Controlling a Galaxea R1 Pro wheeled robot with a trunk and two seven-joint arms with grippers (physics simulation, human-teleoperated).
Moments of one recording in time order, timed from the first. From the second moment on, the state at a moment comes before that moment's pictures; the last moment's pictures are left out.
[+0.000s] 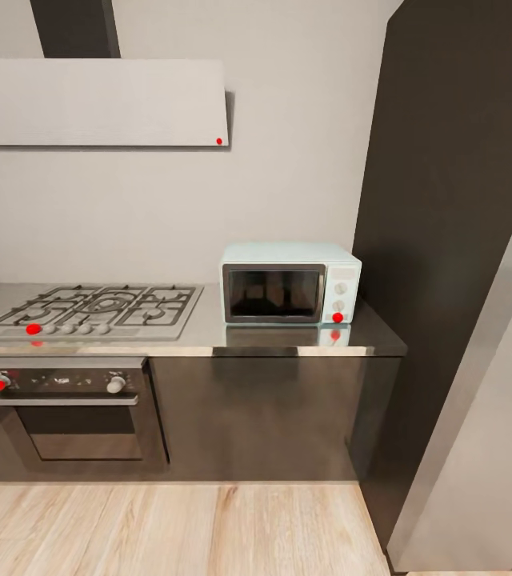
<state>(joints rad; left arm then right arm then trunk) 0.00 0.00 0.01 -0.02 0.19 -0.06 0.00 0.00 0.00 0.00 -0.28 0.08 -0.03 0.01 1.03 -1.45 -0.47</state>
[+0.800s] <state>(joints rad) 0.00 0.00 0.01 -0.02 0.19 -0.06 0.00 -0.41 0.01 -0.03 -1.55 0.06 0.81 0.00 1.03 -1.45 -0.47</state>
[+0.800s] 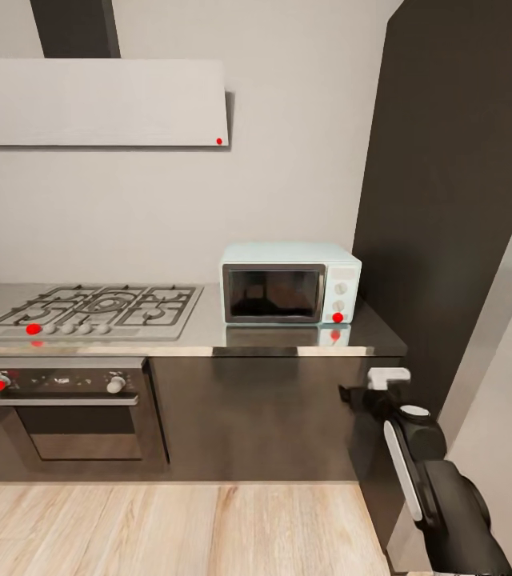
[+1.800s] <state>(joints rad) 0.00 0.00 0.01 -0.02 0.19 -0.06 0.00 -0.42 0.01 -0.02 -1.55 0.06 0.66 0.00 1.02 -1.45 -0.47</state>
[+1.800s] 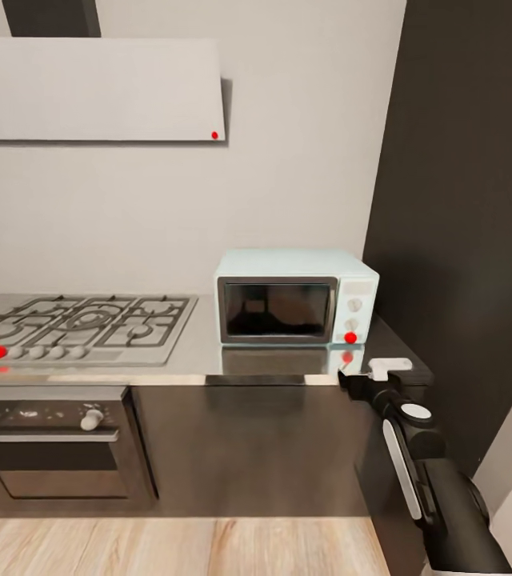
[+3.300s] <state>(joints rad) 0.00 0.00 0.01 -0.02 0.19 -0.06 0.00 -0.63 0.09 0.02 -1.40 0.08 0.66 -0.11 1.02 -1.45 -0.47</state>
